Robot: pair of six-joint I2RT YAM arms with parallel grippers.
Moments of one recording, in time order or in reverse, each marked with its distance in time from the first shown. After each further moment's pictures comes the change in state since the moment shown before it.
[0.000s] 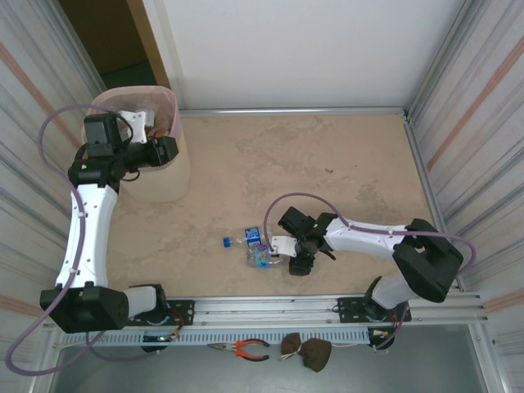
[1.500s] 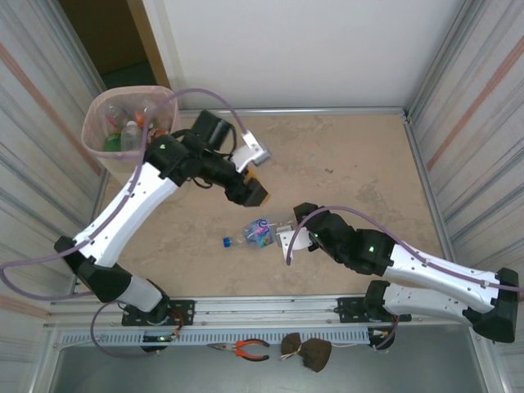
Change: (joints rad) left arm -0.772 0.278 0.387 -0.418 0.002 0.313; right arm 0.188 -0.585 0.029 0.149 0.600 -0.657
